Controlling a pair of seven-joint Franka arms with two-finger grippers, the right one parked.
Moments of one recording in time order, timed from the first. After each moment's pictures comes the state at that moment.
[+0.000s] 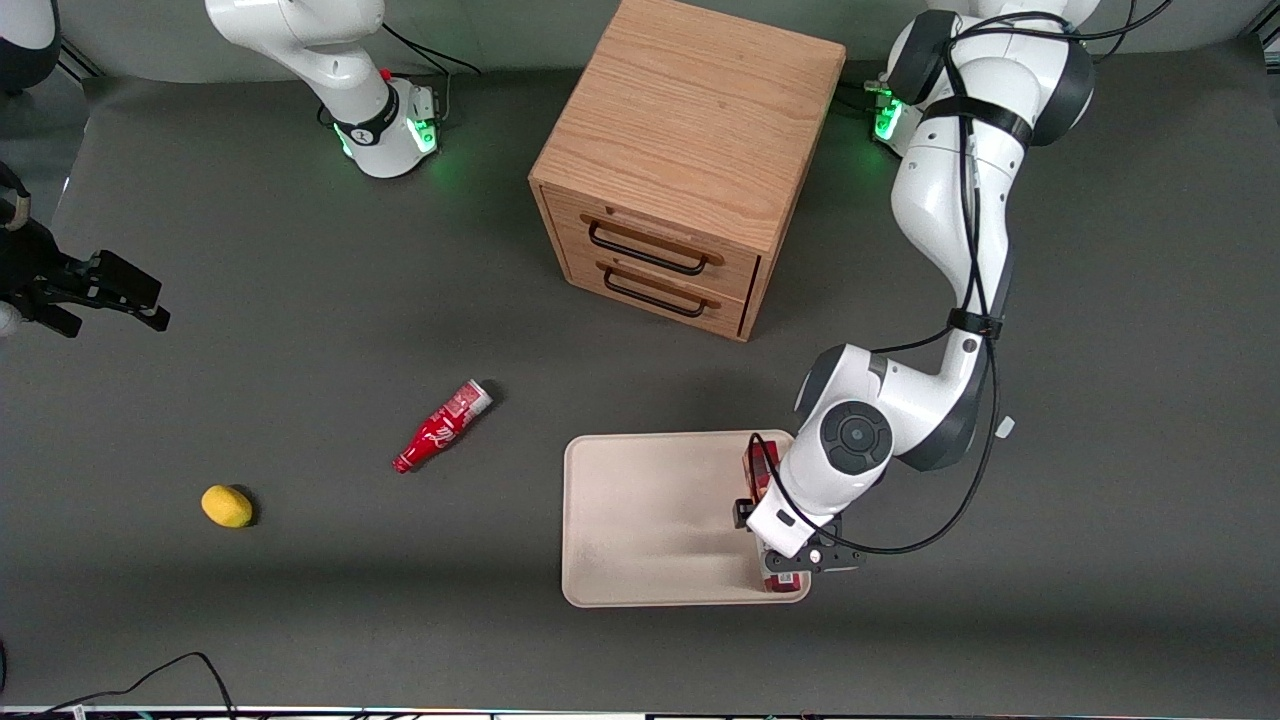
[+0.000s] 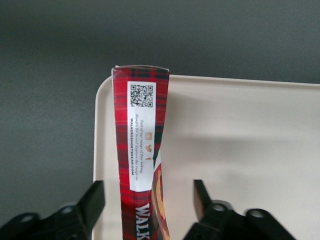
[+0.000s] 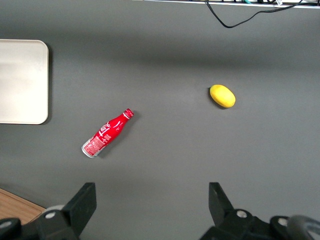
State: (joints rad) arm -0.40 0.97 -0.04 -1.05 0.00 2.20 -0.51
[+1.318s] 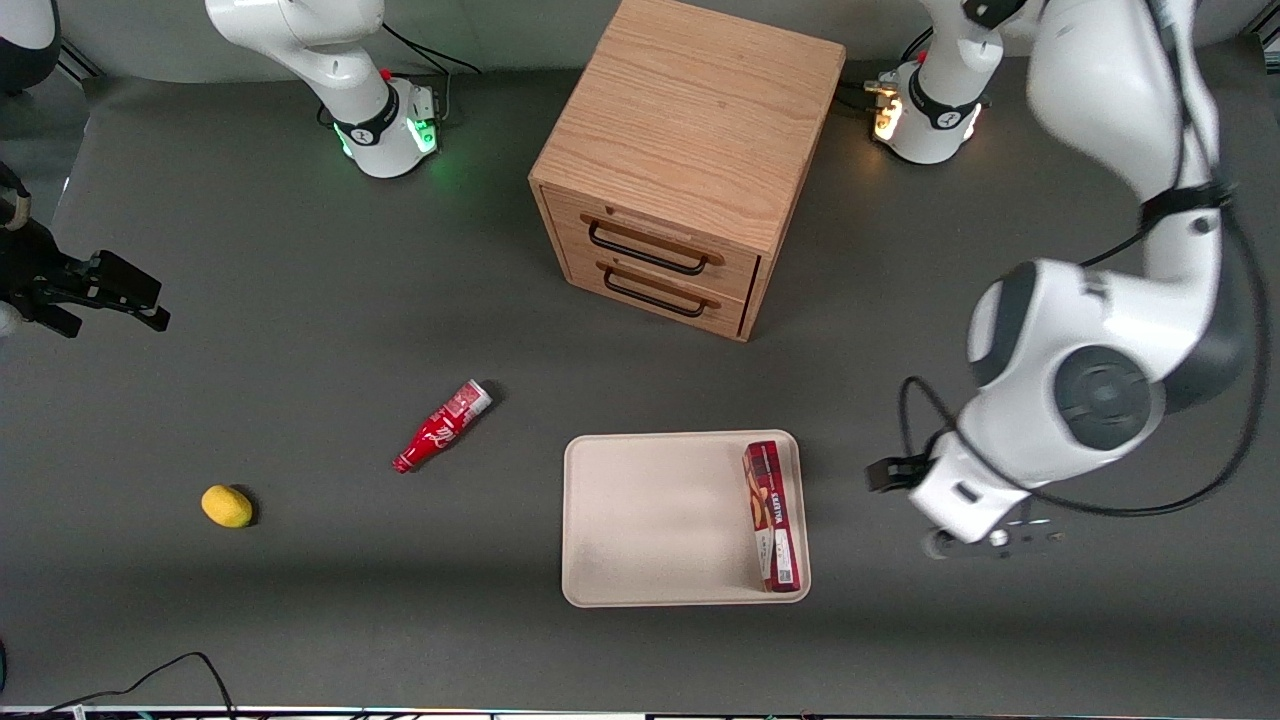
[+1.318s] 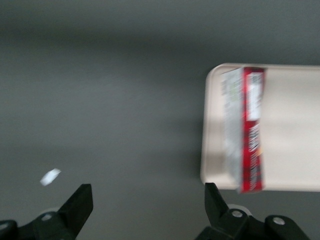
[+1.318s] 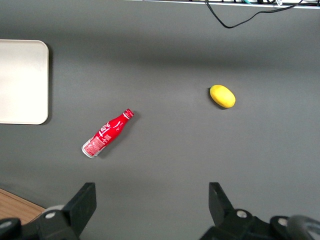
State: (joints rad) arm -0.21 0.57 -0.03 -1.16 0.02 1.72 -0.29
